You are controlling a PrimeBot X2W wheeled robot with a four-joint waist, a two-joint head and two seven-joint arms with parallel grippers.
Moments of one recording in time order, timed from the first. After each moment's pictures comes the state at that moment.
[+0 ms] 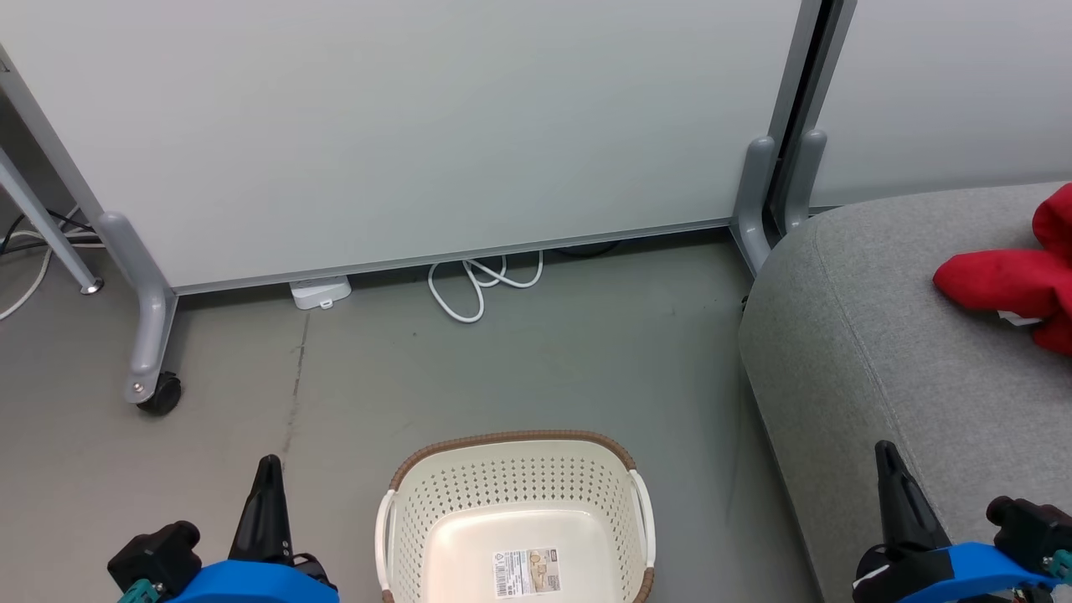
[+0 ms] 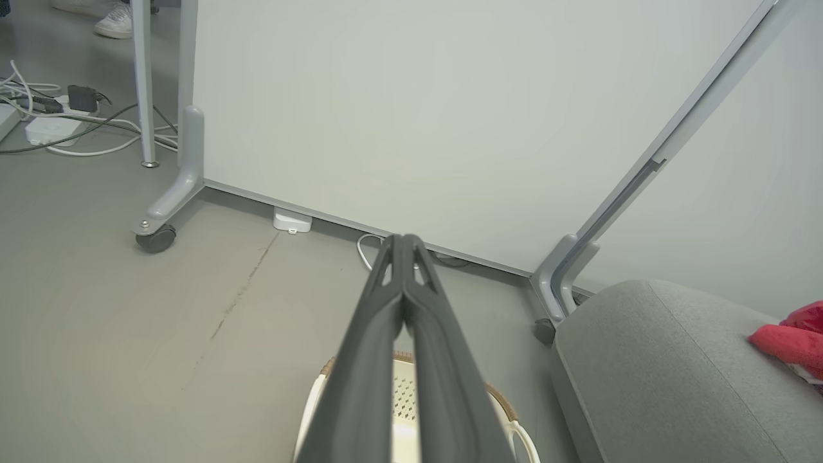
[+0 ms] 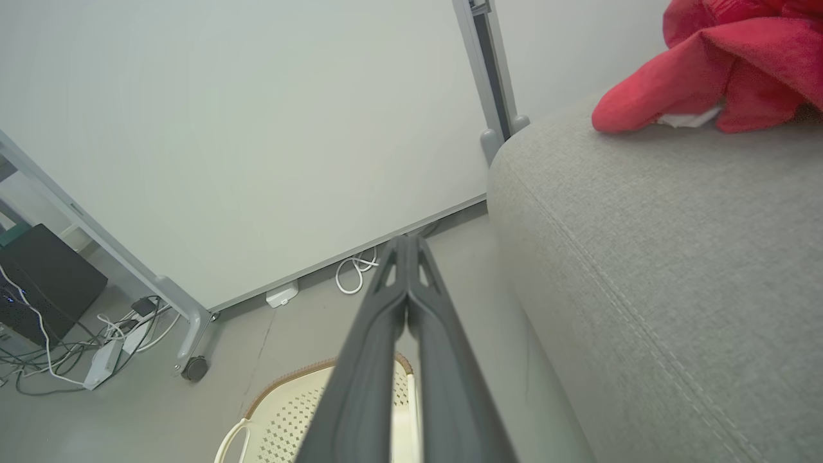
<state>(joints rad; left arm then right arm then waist) 0.00 0.05 0.02 0.31 -0.47 -0.13 -0.18 -0.02 -0.06 -0.07 0.30 0.45 0.13 -0.18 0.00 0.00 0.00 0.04</state>
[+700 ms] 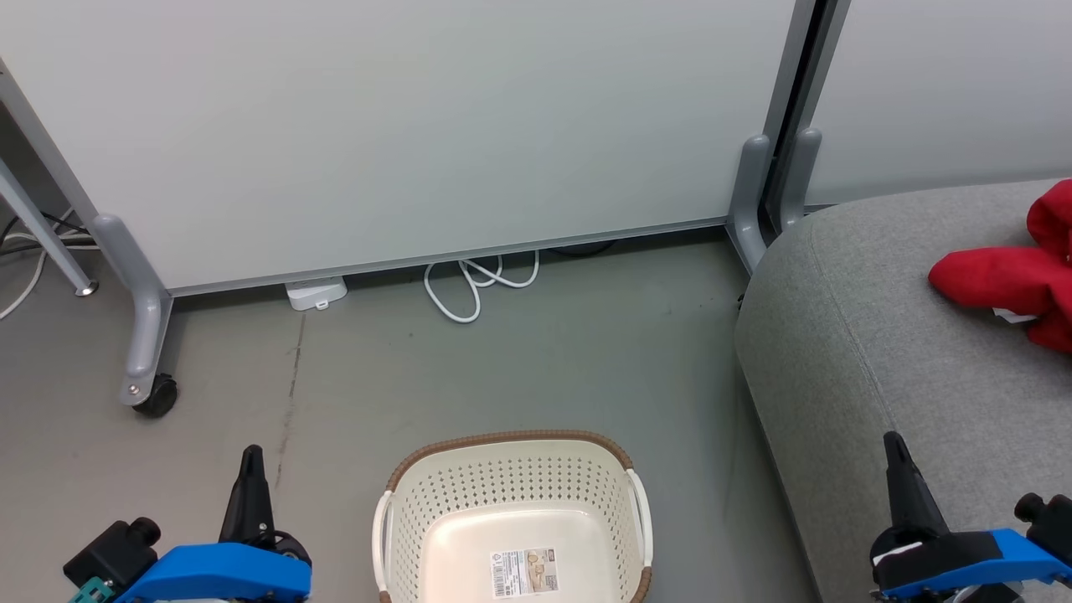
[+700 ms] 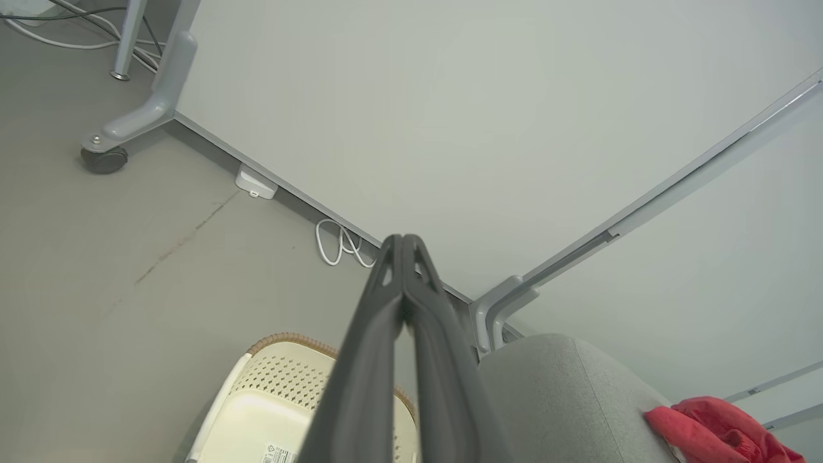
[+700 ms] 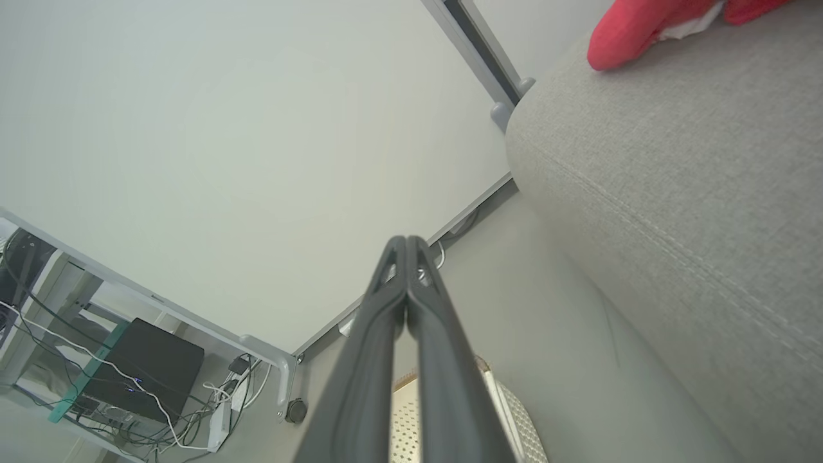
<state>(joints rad) -0.02 0.05 0.04 0.29 -0.78 -0.13 -0.10 -0.03 -0.06 -0.08 0.28 0.76 0.13 -0.10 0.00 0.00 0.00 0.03</state>
